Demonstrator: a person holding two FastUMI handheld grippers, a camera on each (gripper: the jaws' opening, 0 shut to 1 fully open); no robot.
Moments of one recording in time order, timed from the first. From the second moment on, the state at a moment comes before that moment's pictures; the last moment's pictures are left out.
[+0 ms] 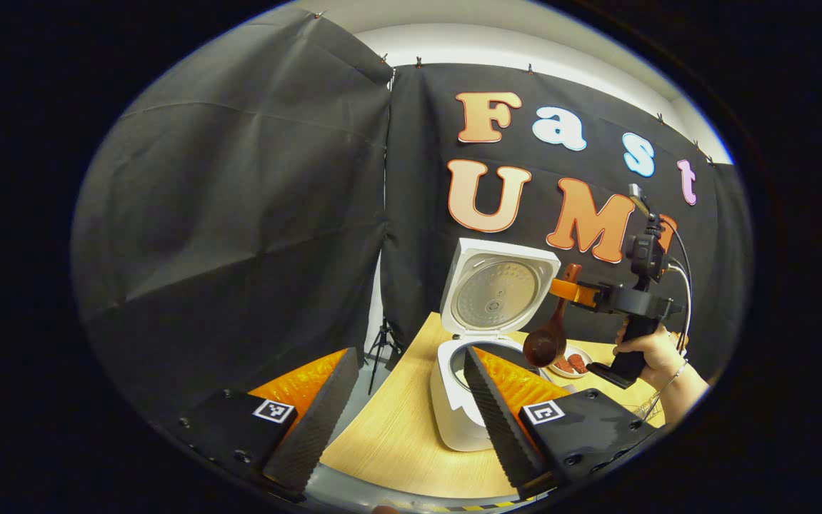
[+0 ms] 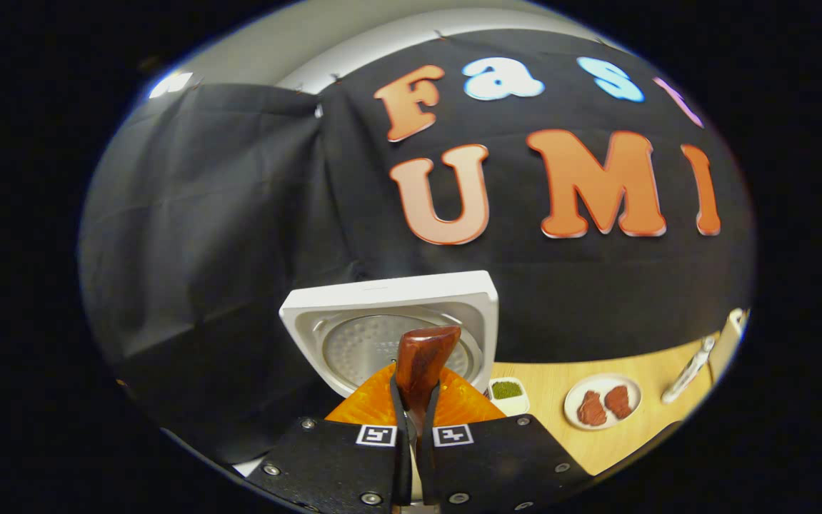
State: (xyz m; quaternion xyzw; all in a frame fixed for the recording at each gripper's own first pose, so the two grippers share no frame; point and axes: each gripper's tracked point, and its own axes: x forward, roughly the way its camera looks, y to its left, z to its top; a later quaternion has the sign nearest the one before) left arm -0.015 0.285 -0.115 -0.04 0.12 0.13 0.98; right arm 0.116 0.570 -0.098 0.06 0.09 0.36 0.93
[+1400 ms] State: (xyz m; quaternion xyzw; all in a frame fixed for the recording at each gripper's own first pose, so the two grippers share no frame) left arm 0.022 0.165 -0.090 -0.01 0.11 0.08 0.99; right arm 0.156 0.084 -0.127 0.28 0.11 0.06 0.95
